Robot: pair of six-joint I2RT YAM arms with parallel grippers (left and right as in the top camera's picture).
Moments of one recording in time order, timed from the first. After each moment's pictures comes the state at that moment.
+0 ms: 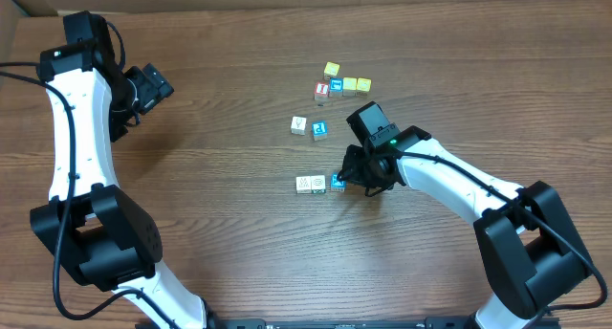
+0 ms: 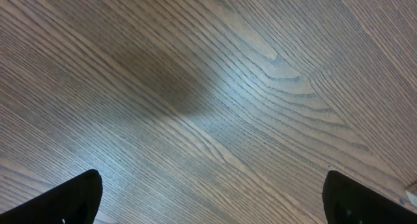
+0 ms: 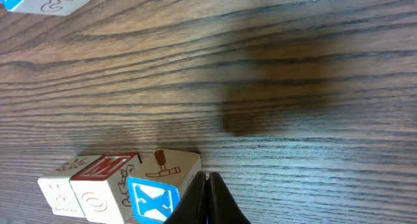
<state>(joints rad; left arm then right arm) 0.29 1.94 1.83 -1.20 0.02 -0.47 0.56 1.83 1.14 -0.59 -0.16 0.78</state>
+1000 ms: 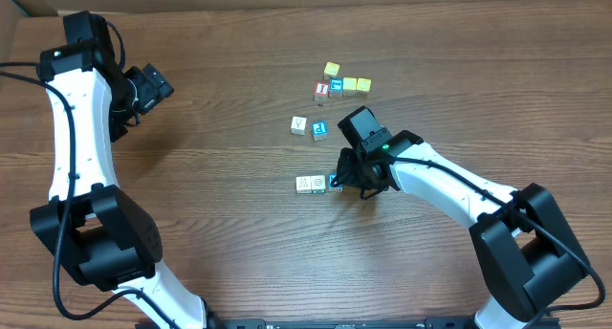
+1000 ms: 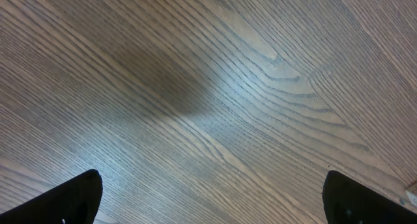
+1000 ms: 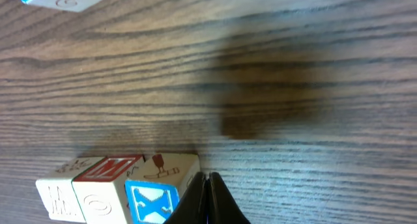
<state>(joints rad) 0.29 1.94 1.83 -1.20 0.02 -0.47 0.60 1.83 1.14 -0.57 -0.09 0.78</state>
